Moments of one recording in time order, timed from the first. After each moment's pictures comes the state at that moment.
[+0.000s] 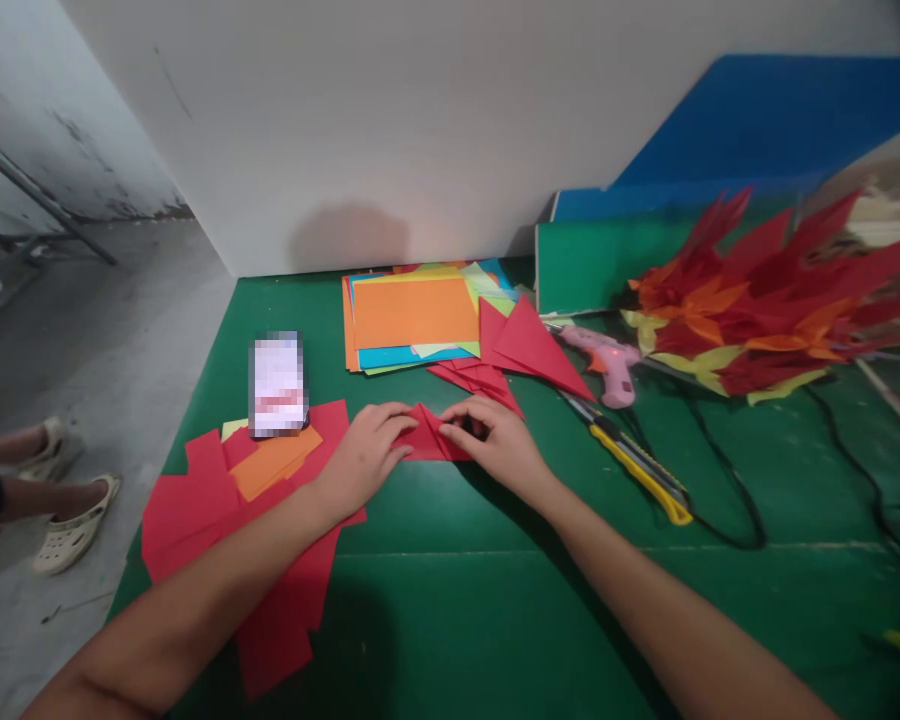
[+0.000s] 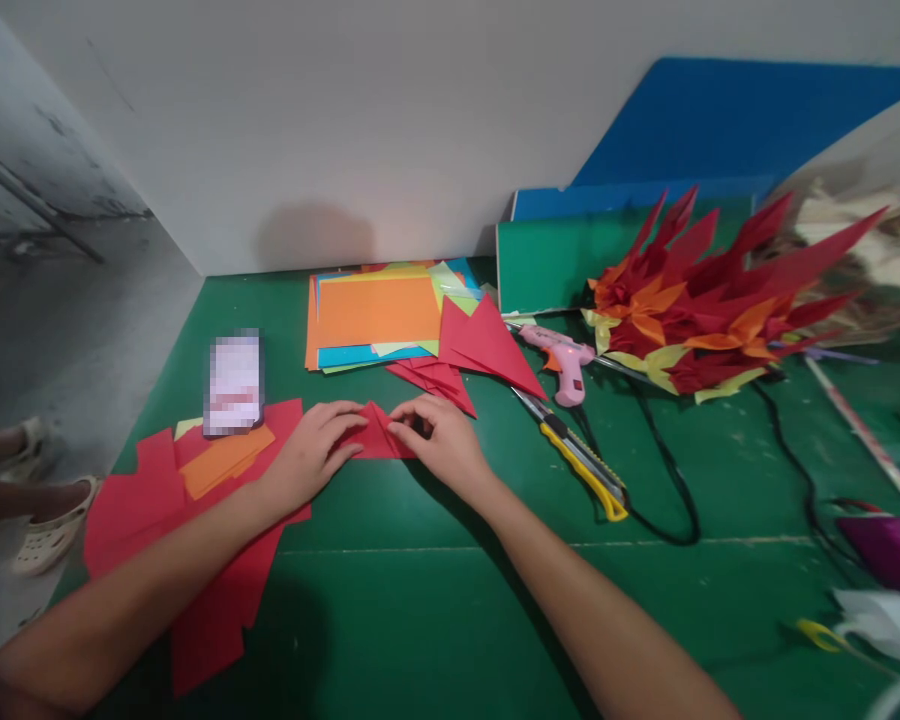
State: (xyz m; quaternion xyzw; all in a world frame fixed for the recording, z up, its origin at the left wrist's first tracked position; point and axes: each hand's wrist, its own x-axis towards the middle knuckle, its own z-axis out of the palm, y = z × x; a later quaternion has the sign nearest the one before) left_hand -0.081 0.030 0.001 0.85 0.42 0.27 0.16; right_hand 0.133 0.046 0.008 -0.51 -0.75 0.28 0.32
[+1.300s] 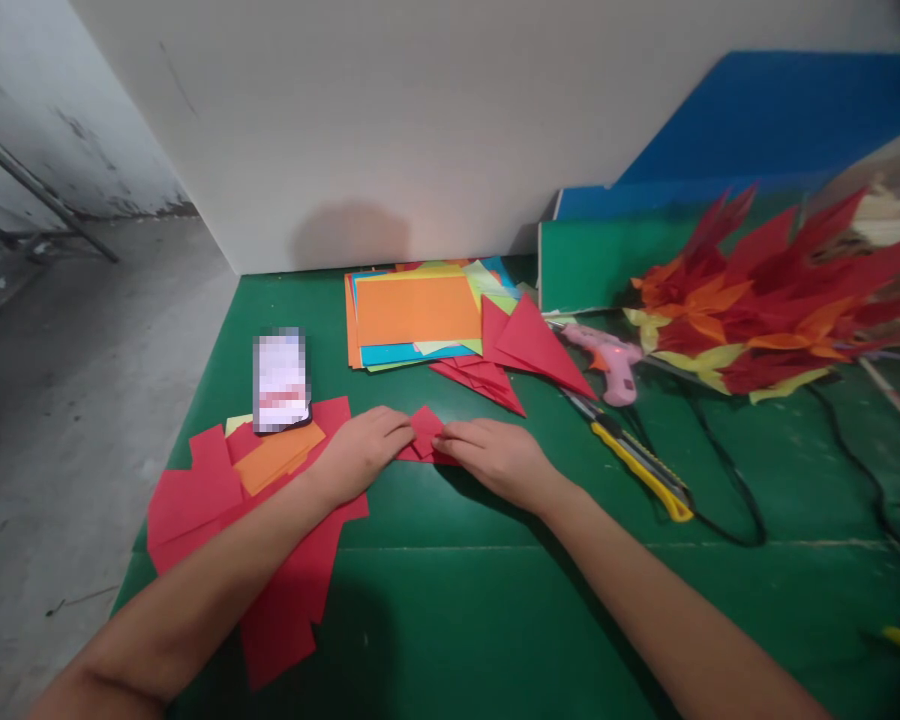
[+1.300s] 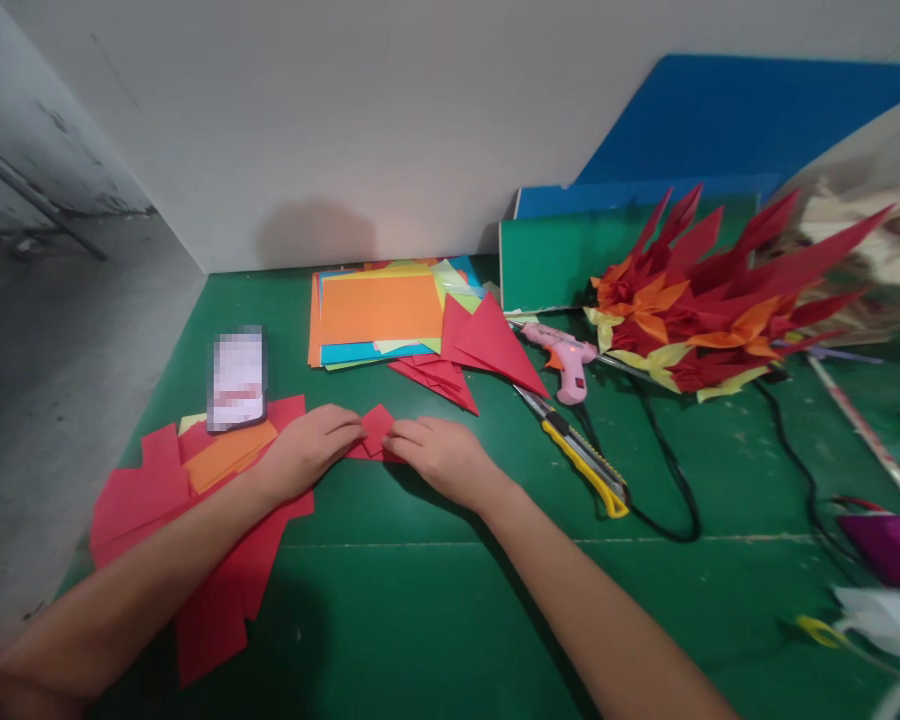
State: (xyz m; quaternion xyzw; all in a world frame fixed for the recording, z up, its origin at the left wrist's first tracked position) left_hand -0.088 0.038 0.010 0.93 0.31 0.21 0.03; right_hand 0.145 0.034 0.008 -0.31 -0.93 0.02 0.19
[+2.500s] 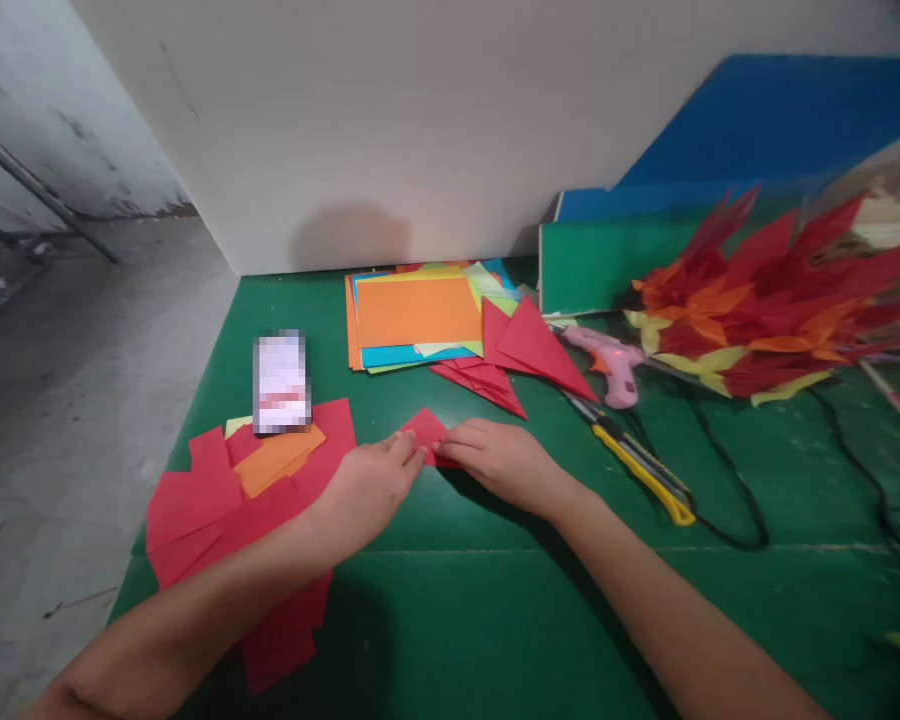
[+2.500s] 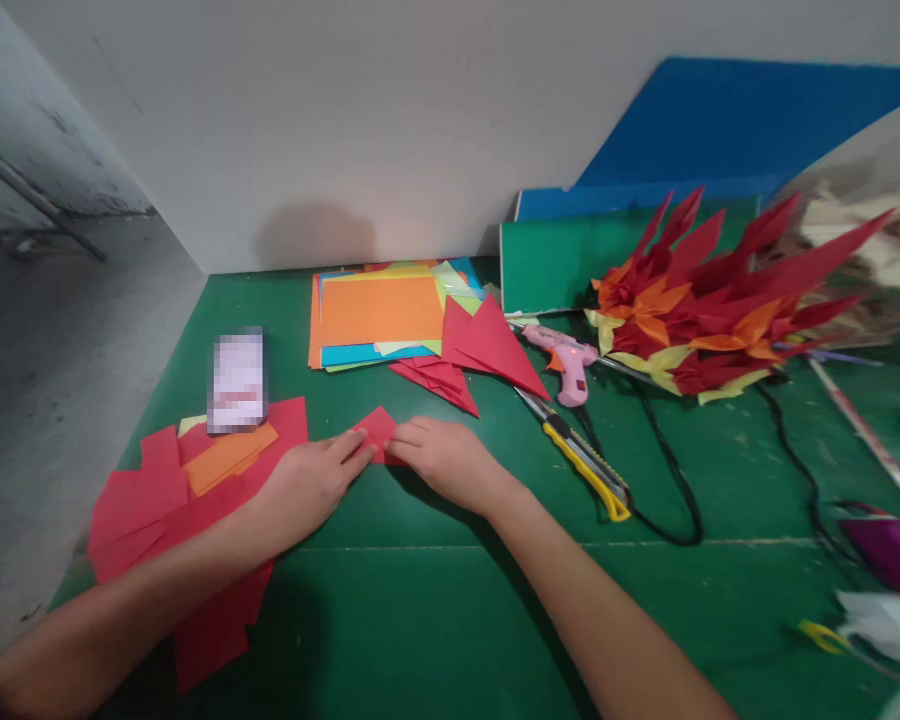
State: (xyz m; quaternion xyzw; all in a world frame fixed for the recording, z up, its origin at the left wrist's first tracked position) left_hand -0.072 0.002 0.029 0.92 0.39 -0.01 -0.02; right_hand 0.146 0.036 0.016 -0.29 -0.95 0.02 0.13
